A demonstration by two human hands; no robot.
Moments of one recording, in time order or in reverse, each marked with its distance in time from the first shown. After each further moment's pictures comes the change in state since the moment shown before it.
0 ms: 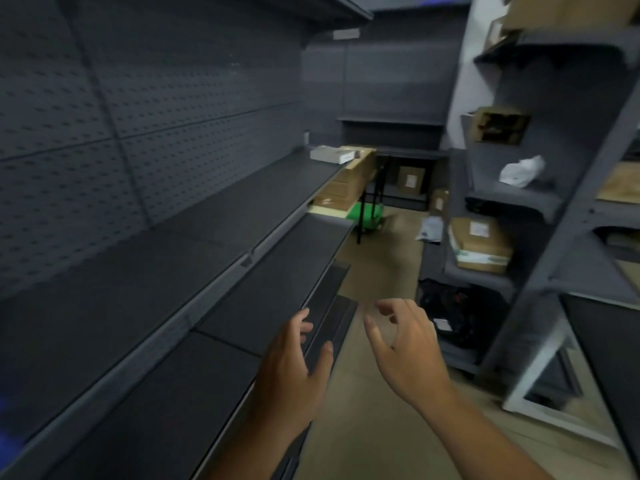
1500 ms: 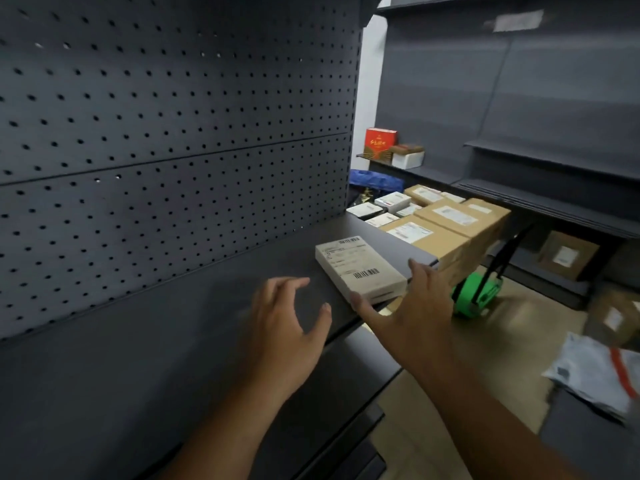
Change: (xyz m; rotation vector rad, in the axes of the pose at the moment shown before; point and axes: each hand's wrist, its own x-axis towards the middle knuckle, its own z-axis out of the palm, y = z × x) left_hand 0.714 -0.027 0.203 0.291 0.522 -0.188; right_hand 0.772 0.187 0.222 0.053 -0.131 -0.246
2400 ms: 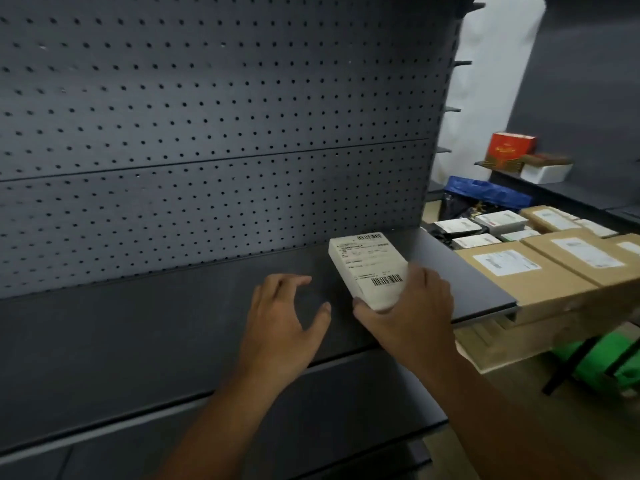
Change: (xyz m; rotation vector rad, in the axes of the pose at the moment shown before) left_hand -0.004 0.018 -0.001 0.262 0.193 -0.197; right_hand 0.053 -0.002 0.045 0.188 -0.211 -0.298
